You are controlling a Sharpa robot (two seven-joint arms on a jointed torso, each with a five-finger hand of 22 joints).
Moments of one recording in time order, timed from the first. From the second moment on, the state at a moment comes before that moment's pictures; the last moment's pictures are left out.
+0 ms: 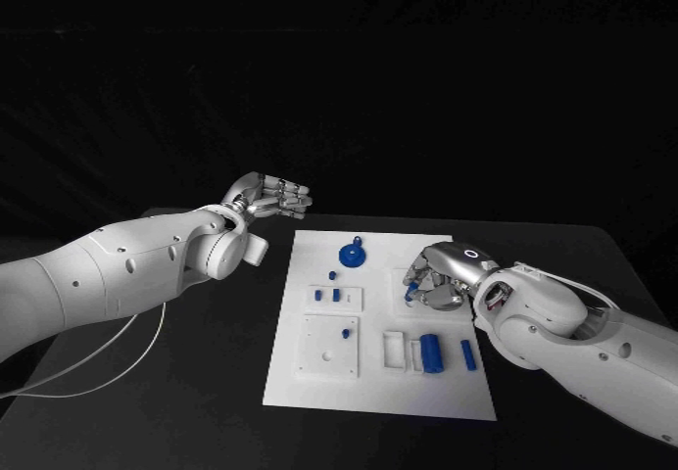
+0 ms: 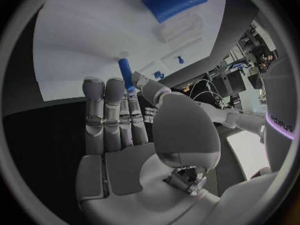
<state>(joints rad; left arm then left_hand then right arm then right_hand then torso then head) 1.30 -0.73 -0.14 1.16 -0.25 -0.31 0.34 1.42 -0.07 0.17 -0.03 0.18 1.04 0.14 0.07 0.06 1.11 0.13 0.06 0.06 1.15 0.12 0.06 0.07 0.08 1.07 0.10 0.09 0.21 0.90 -0.79 0.26 1.60 -1.81 -0.20 -0.21 1.26 -0.11 0.63 -0.20 0.05 1.27 0.07 0.07 0.09 1.35 0.04 0.06 0.07 1.40 -0.07 0.85 0.66 0.08 1.46 -0.09 0.52 1.31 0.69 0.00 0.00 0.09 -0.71</state>
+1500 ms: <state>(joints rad) 1.29 -0.70 -0.14 1.14 -0.25 -0.31 0.34 1.42 -0.07 0.20 -0.03 0.18 1.05 0.14 0.07 0.06 1.13 0.12 0.06 0.06 1.19 0.10 0.07 0.07 0.08 1.06 0.09 0.10 0.22 0.91 -0.62 0.12 1.70 -1.78 -0.21 -0.14 1.26 -0.11 0.62 -0.23 0.05 1.26 0.07 0.07 0.09 1.36 0.04 0.06 0.07 1.40 -0.07 0.83 0.67 0.09 1.46 -0.09 0.55 1.31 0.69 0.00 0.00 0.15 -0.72</state>
